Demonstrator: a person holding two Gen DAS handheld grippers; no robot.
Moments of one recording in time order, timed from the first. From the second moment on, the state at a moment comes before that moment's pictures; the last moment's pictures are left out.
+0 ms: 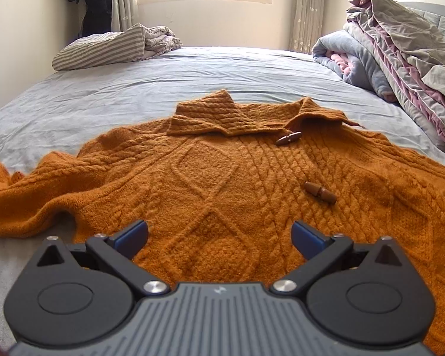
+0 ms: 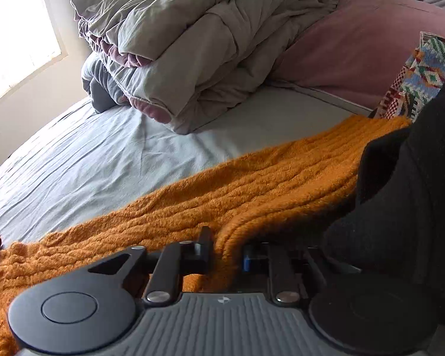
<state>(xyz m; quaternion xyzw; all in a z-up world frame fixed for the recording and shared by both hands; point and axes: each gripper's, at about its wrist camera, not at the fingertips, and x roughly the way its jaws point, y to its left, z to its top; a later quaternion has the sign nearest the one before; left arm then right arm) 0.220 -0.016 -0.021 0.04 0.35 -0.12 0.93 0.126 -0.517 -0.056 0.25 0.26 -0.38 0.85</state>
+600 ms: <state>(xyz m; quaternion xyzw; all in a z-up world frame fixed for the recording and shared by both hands) 0.246 0.006 0.013 -0.01 0.33 -0.15 0.93 0.214 -0.276 0.079 -0.17 0.21 -0.05 0.96</state>
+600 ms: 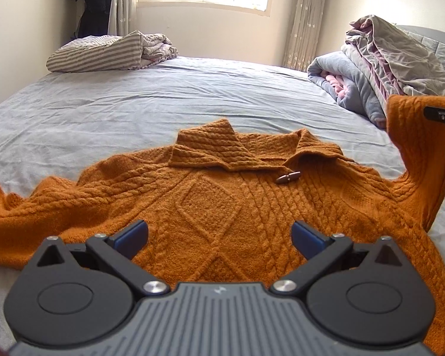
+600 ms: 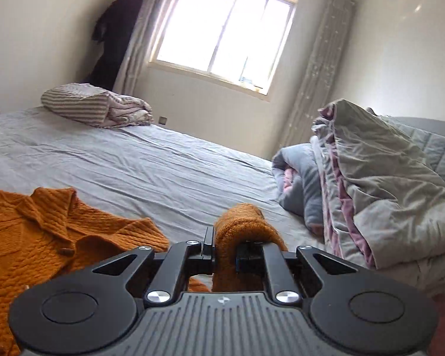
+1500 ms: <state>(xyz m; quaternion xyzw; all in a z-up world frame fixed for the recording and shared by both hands) 0.241 -0.021 0.028 0.05 0.31 -0.18 0.93 0.163 -0.191 0.042 -0.18 0.37 0.14 0.90</state>
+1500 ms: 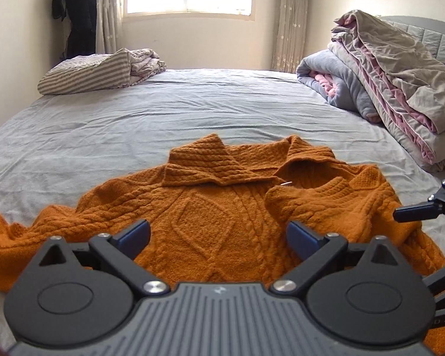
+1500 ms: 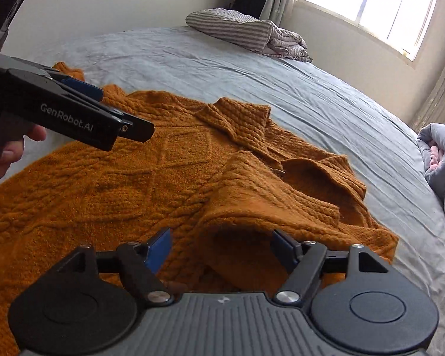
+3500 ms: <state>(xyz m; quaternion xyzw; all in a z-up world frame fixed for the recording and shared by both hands) 0.297 0.102 0.035 -0.16 0.24 -0.14 0.95 0.292 -0.395 -0.003 0.11 0.40 -0.02 0.91</state>
